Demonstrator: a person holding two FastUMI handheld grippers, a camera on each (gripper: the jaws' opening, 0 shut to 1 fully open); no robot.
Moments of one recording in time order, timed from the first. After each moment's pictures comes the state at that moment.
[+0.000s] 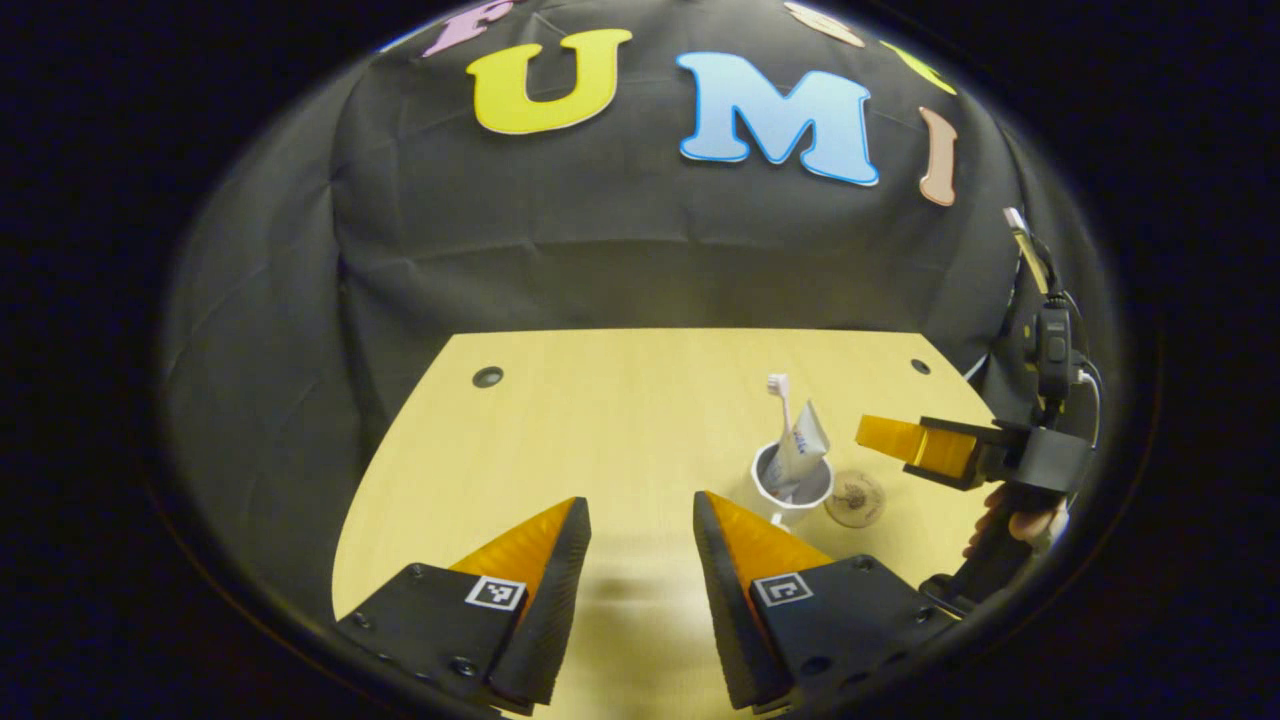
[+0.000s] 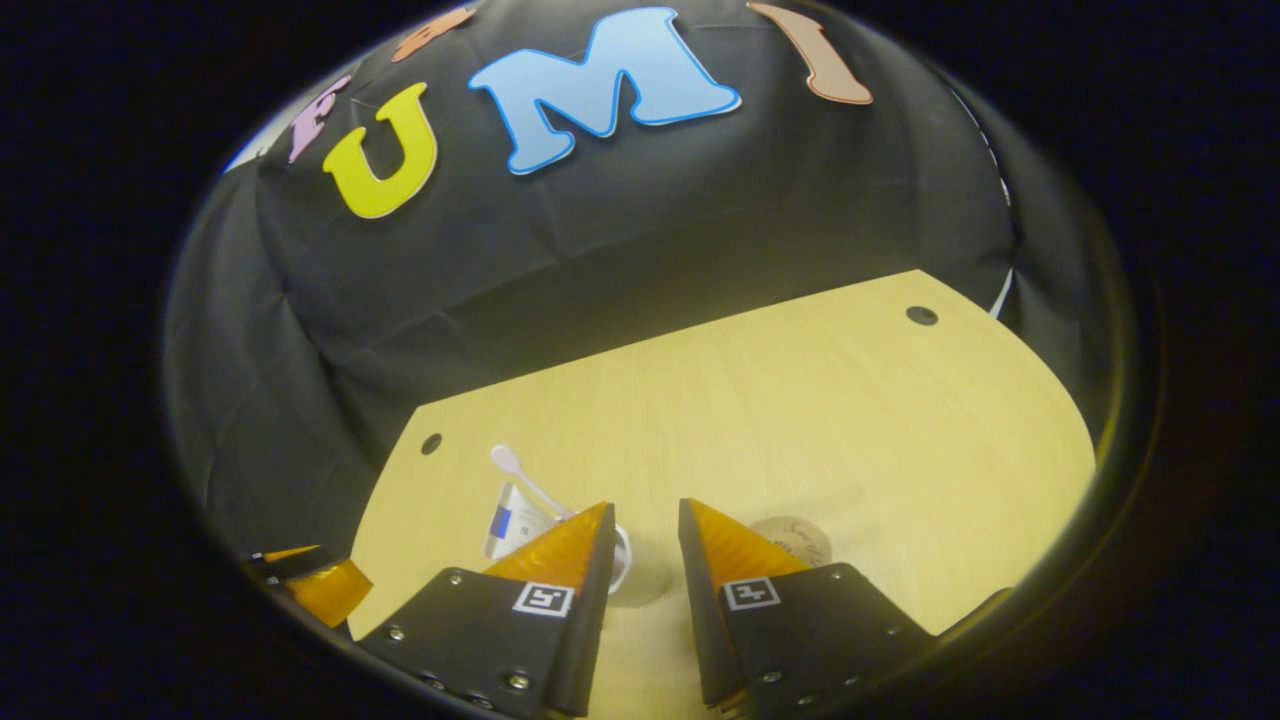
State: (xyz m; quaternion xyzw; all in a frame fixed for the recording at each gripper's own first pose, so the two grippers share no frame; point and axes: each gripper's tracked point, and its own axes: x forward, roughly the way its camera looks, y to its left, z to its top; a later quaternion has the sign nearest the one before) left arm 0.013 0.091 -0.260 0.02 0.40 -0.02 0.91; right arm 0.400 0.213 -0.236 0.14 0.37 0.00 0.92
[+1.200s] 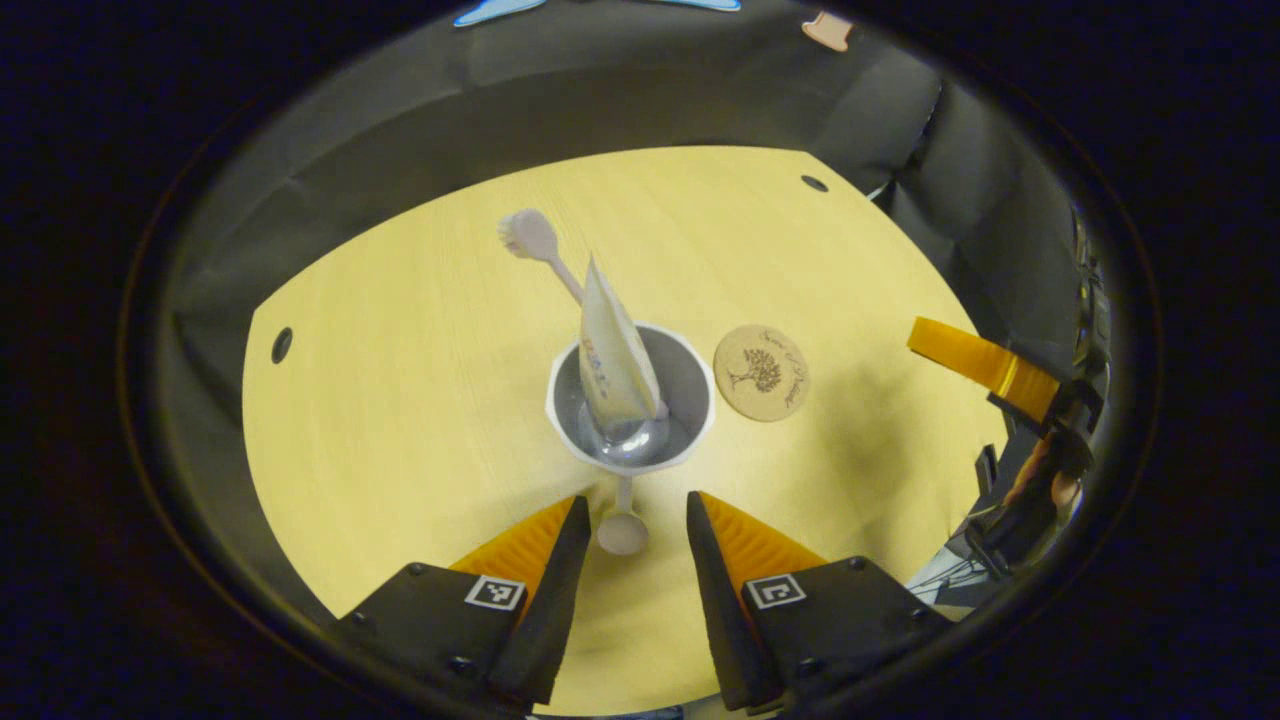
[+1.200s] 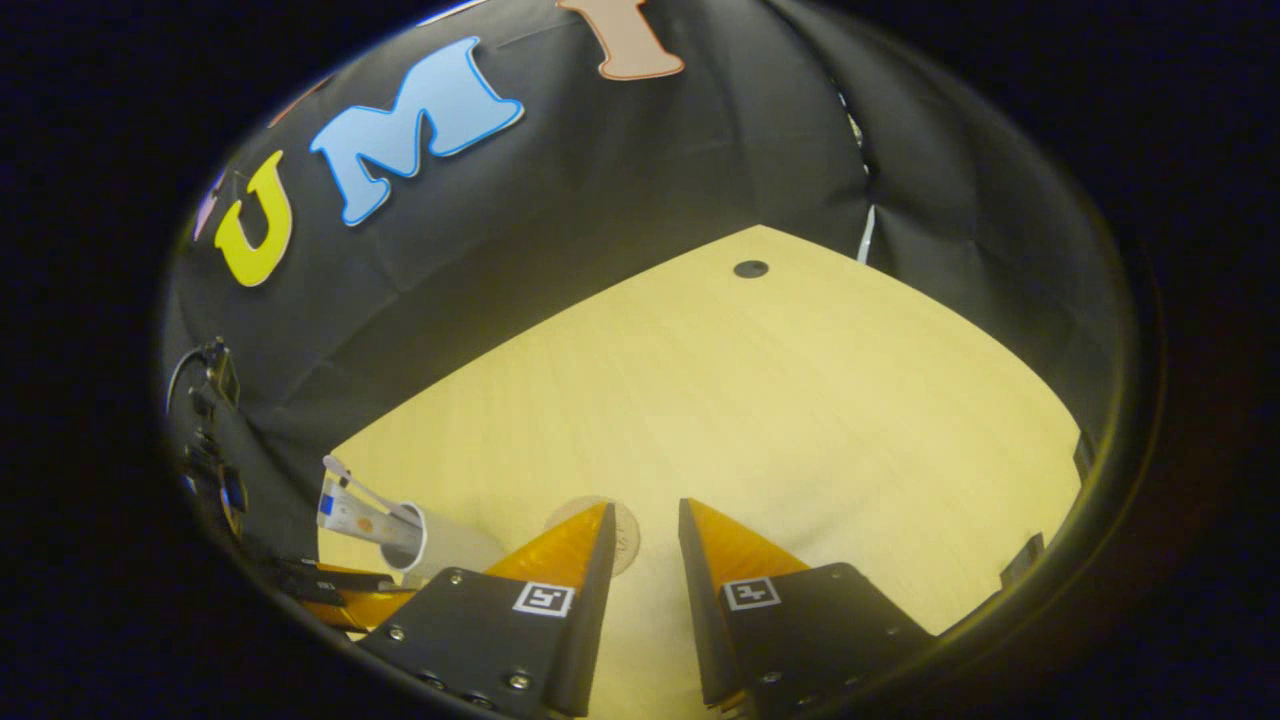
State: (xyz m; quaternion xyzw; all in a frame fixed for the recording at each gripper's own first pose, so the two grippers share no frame) left arm -0.001 0.018 -0.396 0.08 0.64 -0.20 0.74; right arm 0.328 0.065 -0.260 0.20 0.39 -0.15 0.89
